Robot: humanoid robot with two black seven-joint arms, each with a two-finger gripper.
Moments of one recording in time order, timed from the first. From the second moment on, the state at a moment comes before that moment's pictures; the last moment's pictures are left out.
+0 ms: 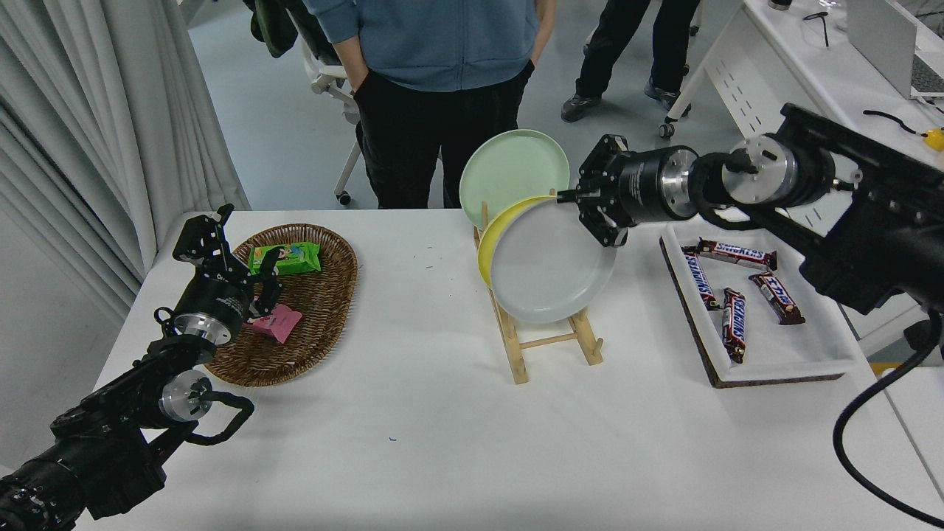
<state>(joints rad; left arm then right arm) -0.56 0.38 -0.73 -0.69 0.16 -0.22 -0.61 1.32 -0.45 0.43 1.10 0.24 -0.25 -0.60</state>
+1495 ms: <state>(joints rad) -0.56 0.38 -0.73 -0.69 0.16 -0.22 -0.61 1.25 -0.22 0.33 1.11 0.66 -0.69 -0.60</state>
